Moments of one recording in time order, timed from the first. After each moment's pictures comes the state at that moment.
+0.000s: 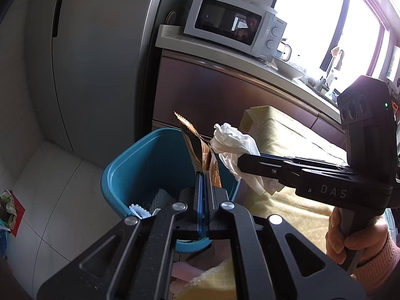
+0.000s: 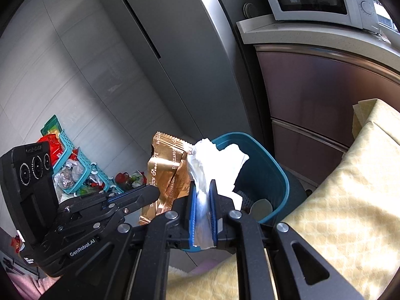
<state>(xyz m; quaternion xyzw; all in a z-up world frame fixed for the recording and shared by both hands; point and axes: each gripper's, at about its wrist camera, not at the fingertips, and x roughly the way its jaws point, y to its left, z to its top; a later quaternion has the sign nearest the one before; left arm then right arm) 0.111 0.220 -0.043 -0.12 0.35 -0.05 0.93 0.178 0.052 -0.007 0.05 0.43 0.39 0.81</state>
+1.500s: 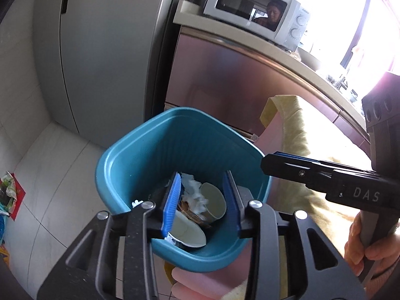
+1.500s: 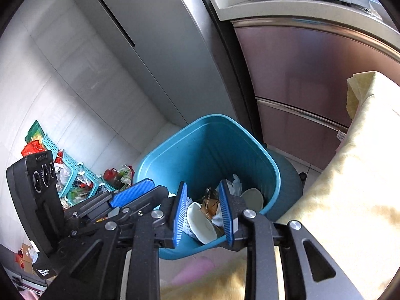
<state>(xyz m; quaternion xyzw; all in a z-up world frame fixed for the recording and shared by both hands) 0.147 0.228 -0.094 -0.13 0.38 -0.02 0.91 0.196 0.064 -0.037 0.06 0.47 0.35 0.81</state>
